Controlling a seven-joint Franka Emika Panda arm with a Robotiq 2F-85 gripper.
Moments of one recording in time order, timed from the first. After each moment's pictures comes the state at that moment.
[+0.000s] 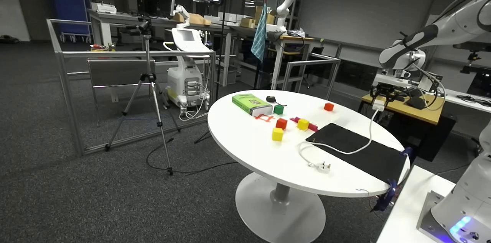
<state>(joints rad) -0.39 0.17 -0.38 -2.11 0.03 2.30 0.57</state>
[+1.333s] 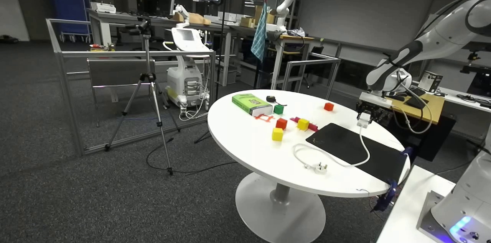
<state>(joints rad) -0.26 0.23 -0.36 -2.33 0.10 2.64 0.67</state>
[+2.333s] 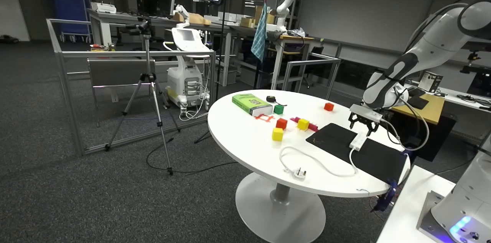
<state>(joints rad) -0.12 0.27 -0.39 -2.48 0.02 2.84 1.02</state>
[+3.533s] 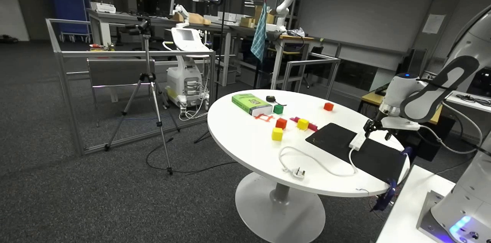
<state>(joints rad) -0.07 -0.03 -0.55 -2.81 -0.64 2.92 0.82</state>
